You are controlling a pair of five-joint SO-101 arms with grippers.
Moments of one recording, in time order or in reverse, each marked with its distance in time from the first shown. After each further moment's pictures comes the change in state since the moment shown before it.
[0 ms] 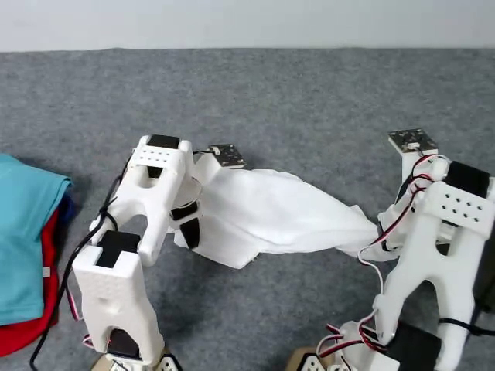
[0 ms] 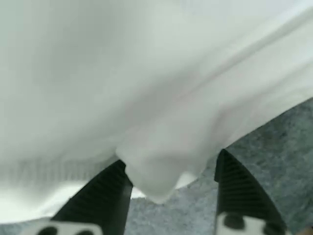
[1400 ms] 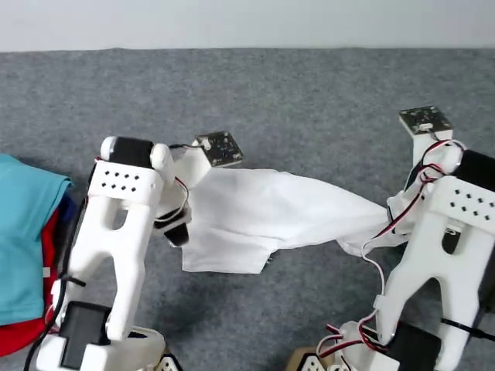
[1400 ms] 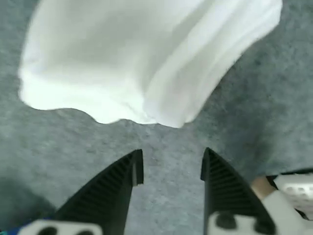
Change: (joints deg) left arm 1.4 -33.4 9.6 14.6 0.4; right arm -0.3 0.0 -11.6 5.3 0.0
